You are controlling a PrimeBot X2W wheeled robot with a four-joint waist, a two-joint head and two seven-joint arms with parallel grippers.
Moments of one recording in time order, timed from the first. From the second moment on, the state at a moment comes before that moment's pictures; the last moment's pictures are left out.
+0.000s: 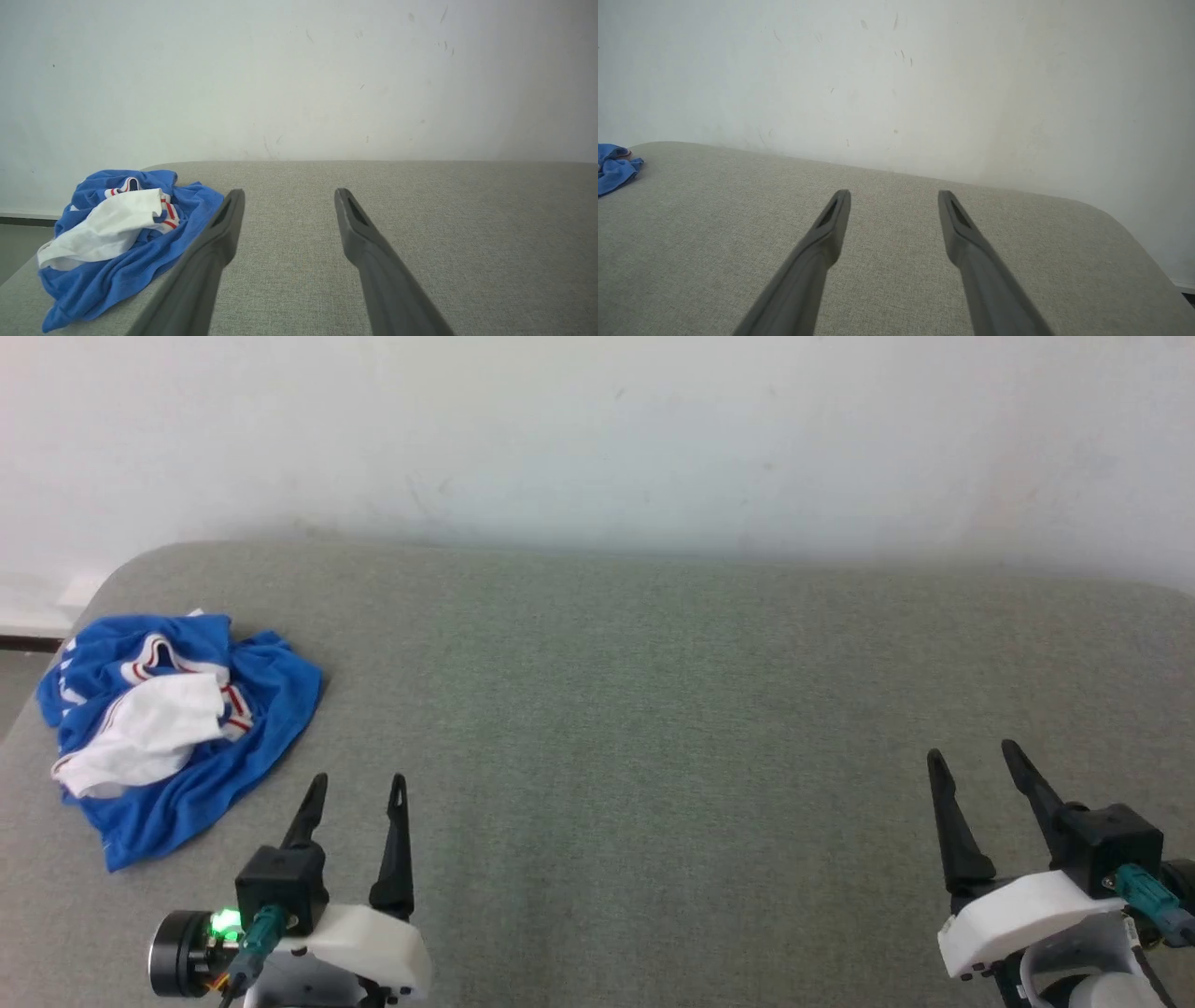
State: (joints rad) left arm 0.04 0.06 -0.01 -0.01 -0.01 0.01 -0.07; right arm 0.02 -0.06 -0.06 0.03 0.04 0.13 -0.07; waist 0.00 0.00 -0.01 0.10
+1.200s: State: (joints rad) left arm 0.08 0.06 -0.01 -0.01 -0.02 0.01 -0.14; right arm 0.02 -0.05 -0.03 0.06 0.06 0.13 -0.15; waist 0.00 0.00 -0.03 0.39
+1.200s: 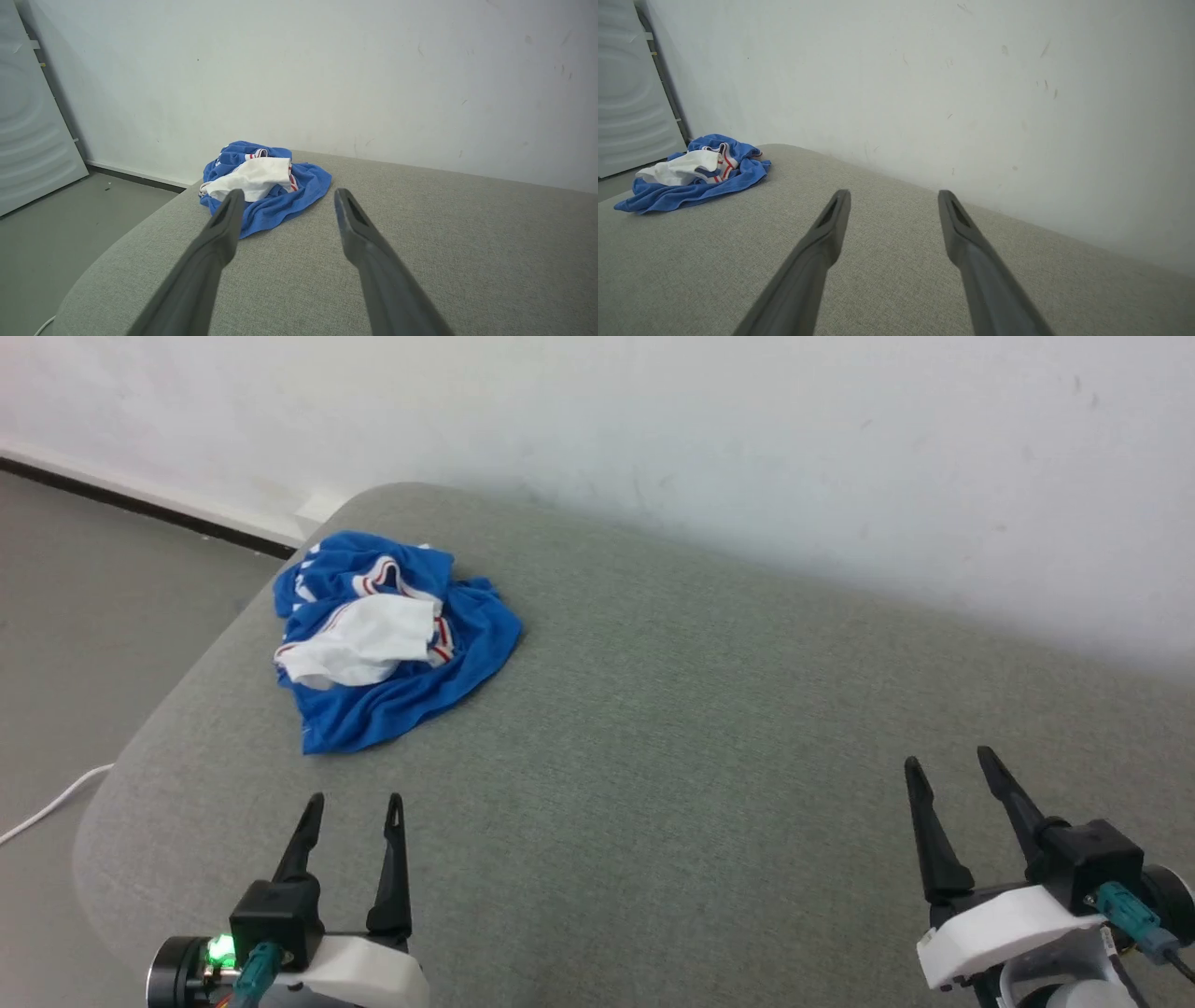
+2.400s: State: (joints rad) left arm 0.12 0.06 -0.03 0.01 -0.03 0.01 -0.22; right arm 0.02 -0.05 0.02 0.12 0.07 0.13 -0.22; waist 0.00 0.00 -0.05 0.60
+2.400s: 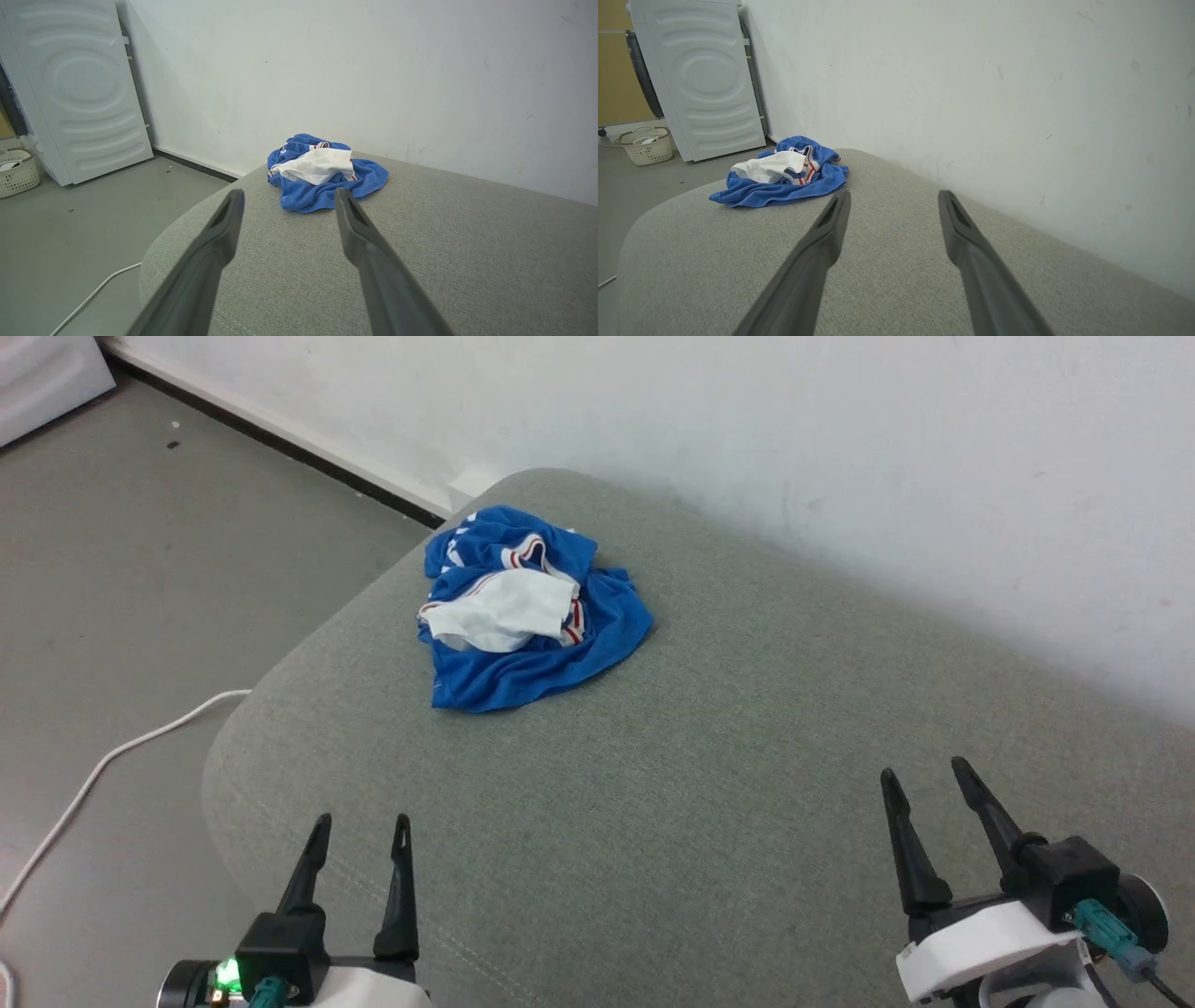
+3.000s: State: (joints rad) left arm 0.13 0.06 -0.04 0.01 -0.04 0.02 -0.26; right arm 0.02 -0.05 0.03 0.14 0.07 0.13 -0.26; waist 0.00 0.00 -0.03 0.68
